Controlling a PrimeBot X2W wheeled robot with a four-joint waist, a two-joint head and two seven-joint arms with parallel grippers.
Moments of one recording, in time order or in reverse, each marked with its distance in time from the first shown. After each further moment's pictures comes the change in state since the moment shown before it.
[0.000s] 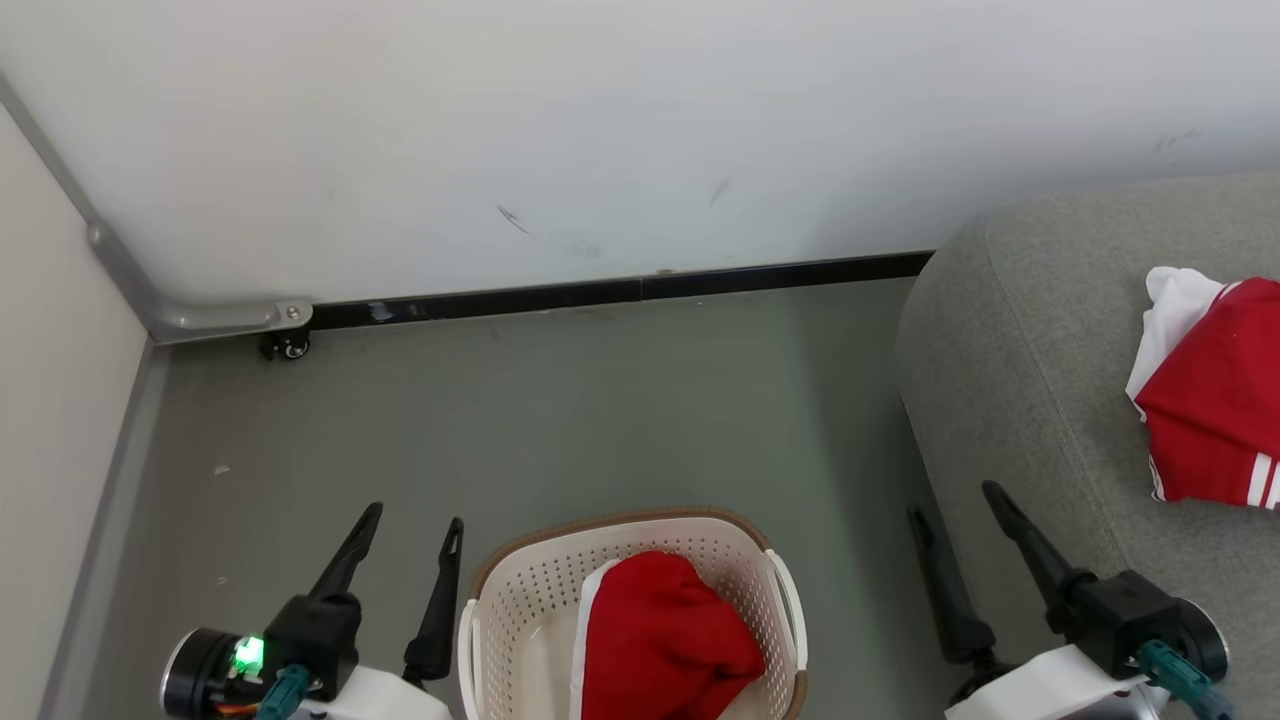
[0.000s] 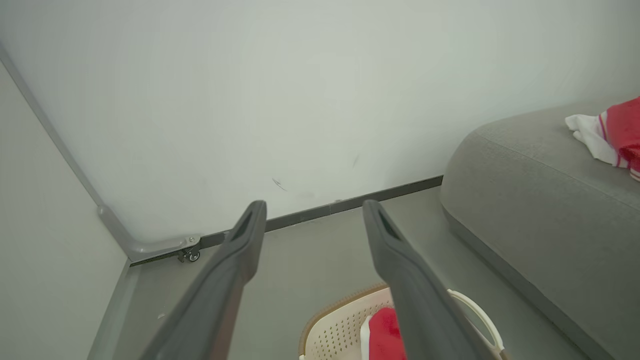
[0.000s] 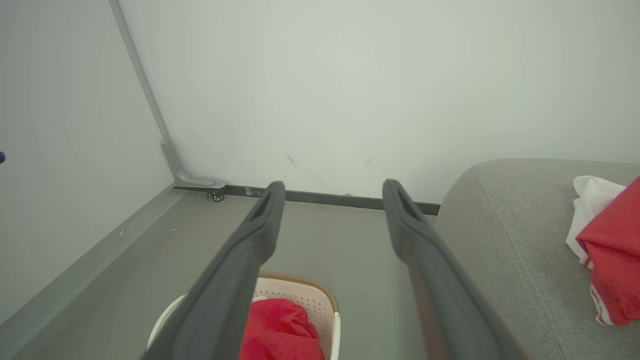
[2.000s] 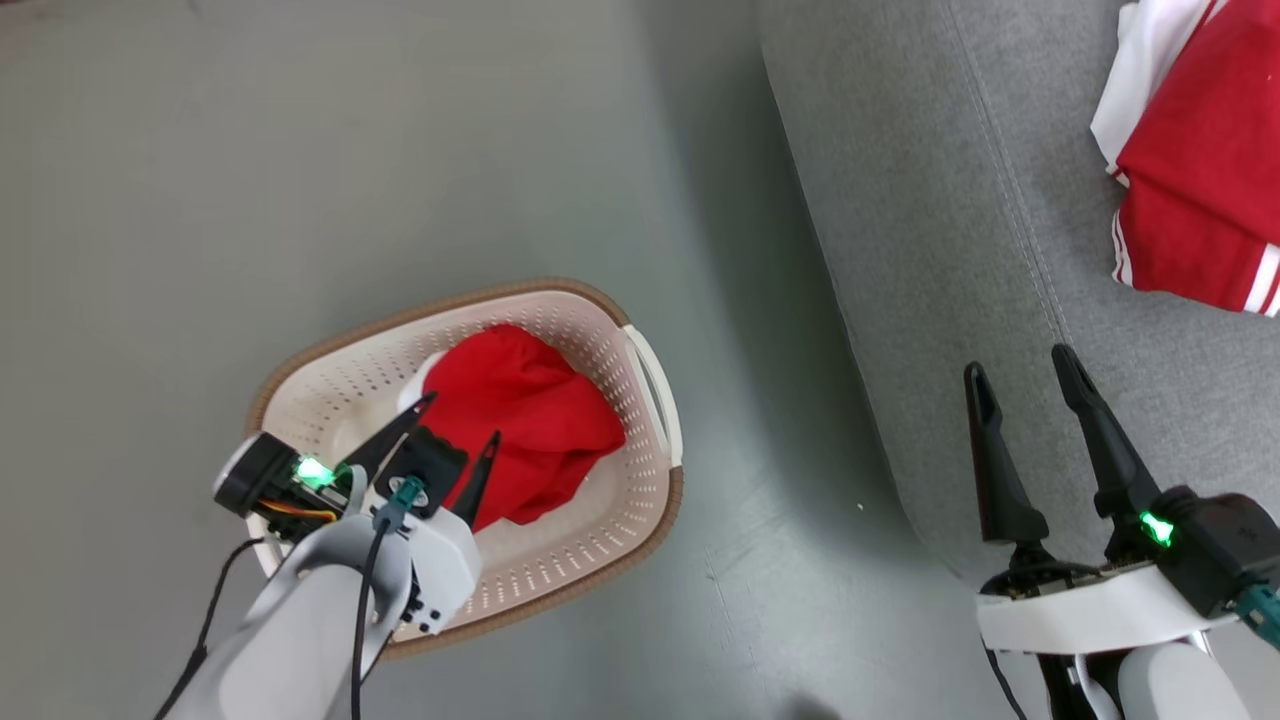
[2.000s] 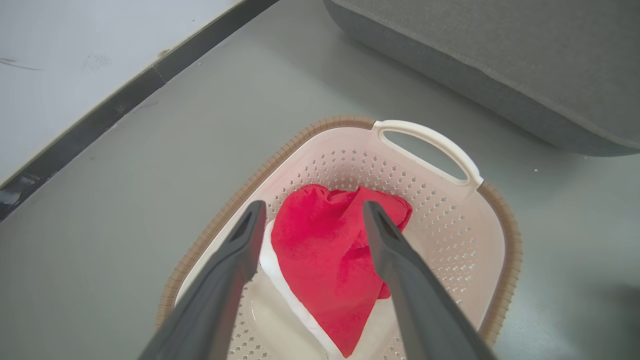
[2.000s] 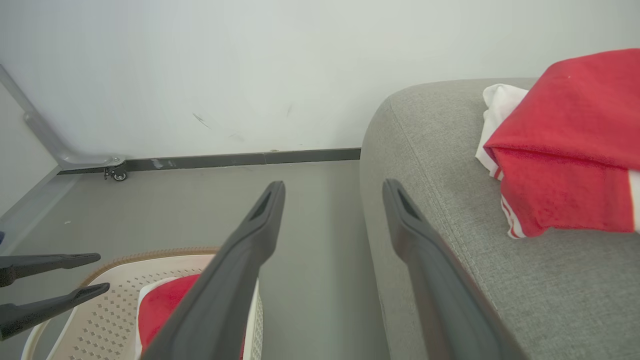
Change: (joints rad) left arm -0.457 -0.029 -0.195 0.475 0.198 -0.152 0.101; right arm -0.106 0.007 -0.050 -0.115 0.062 0.000 -0.100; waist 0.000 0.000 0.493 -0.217
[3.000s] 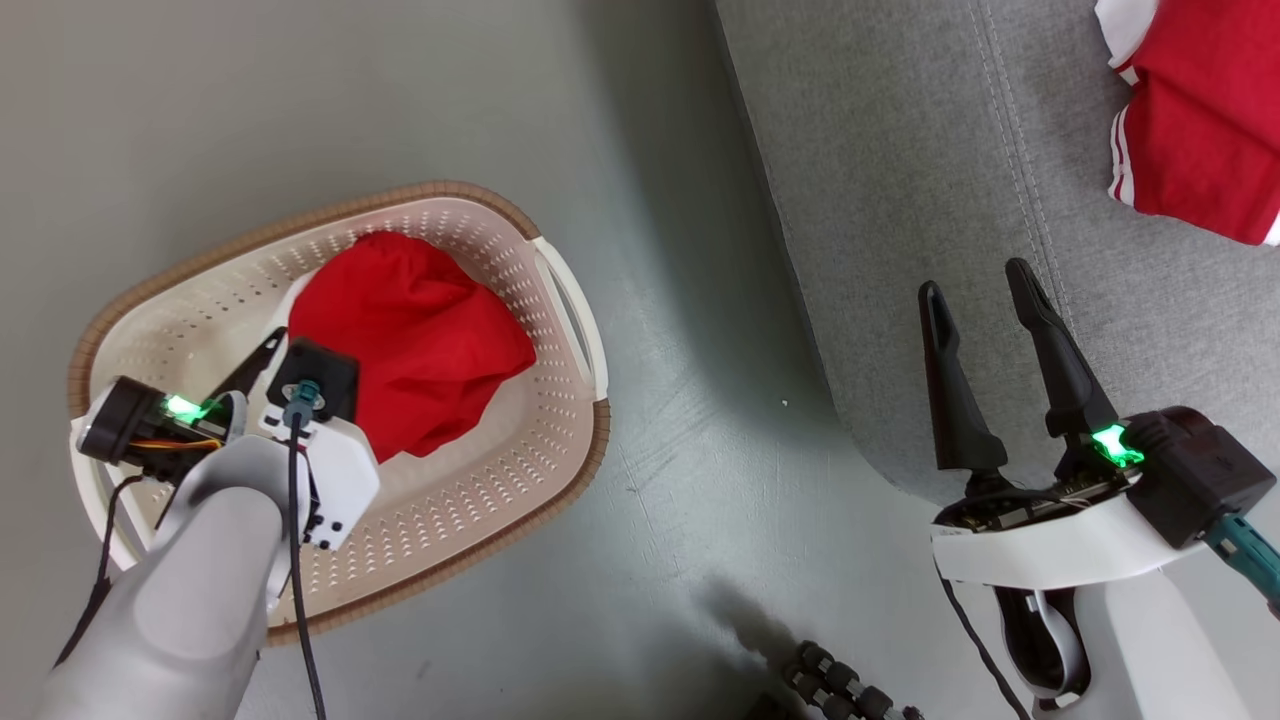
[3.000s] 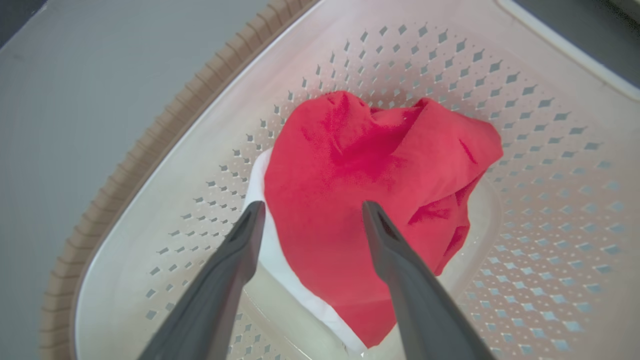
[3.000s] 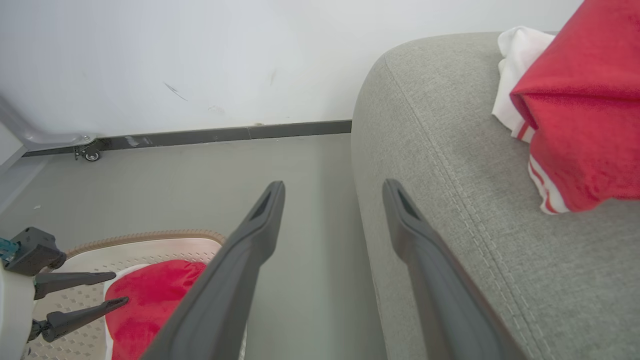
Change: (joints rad) left arm -0.157 0.049 0.058 0.189 0.018 0.082 0.098; right arm -0.163 0.002 0.087 0.066 0.073 0.000 -0.052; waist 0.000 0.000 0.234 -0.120
